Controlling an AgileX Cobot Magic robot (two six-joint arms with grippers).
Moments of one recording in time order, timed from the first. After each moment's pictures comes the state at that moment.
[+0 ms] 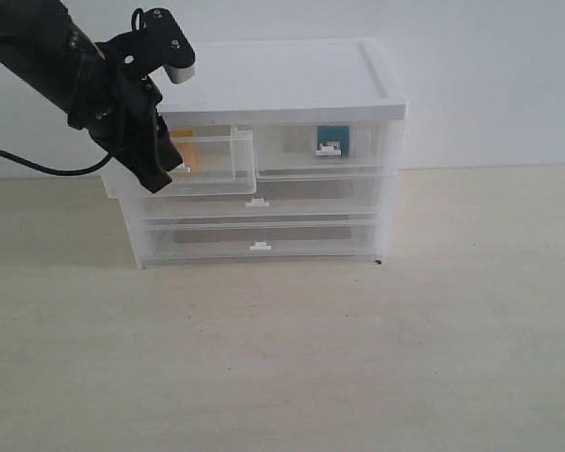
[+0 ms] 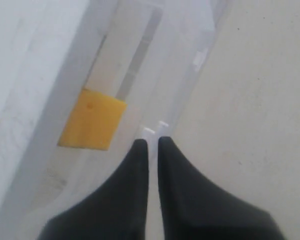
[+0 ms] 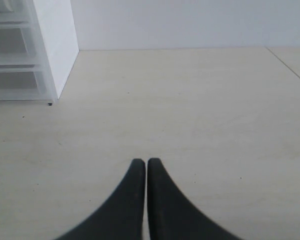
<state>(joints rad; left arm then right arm) -0.36 1.81 -1.53 -0.16 0.78 0.87 -0.01 0.03 0.00 0.00 0.33 0.00</state>
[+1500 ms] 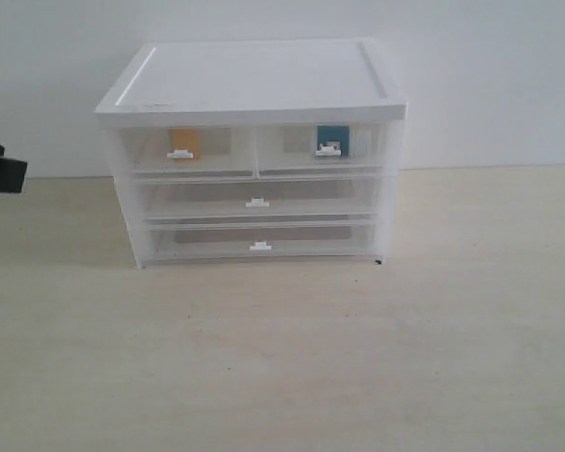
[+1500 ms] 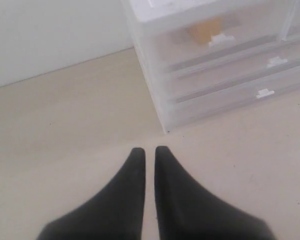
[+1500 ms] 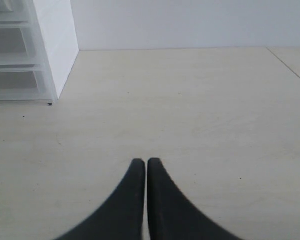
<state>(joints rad) -0.36 1.07 -0.84 0.41 0.50 -0.31 -0.01 0.03 0.00 0.00 0.33 0.00</state>
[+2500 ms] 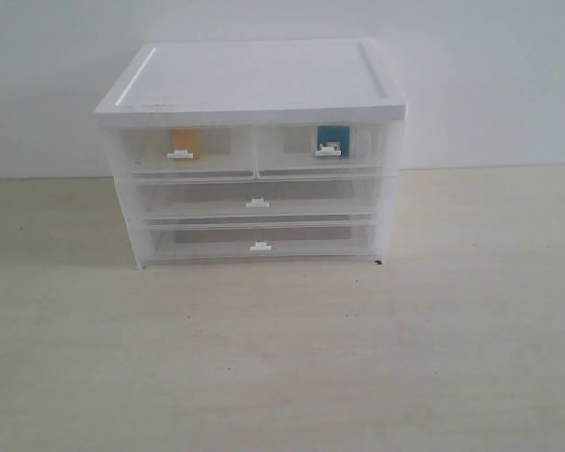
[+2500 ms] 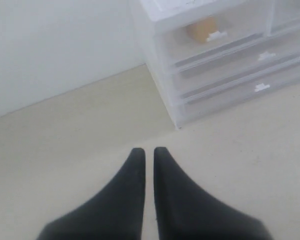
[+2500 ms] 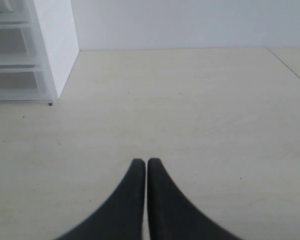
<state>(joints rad) -0.36 0.68 -0.63 0.39 0.54 -0.20 -0.01 0.03 0.00 0.00 0.33 0.00</state>
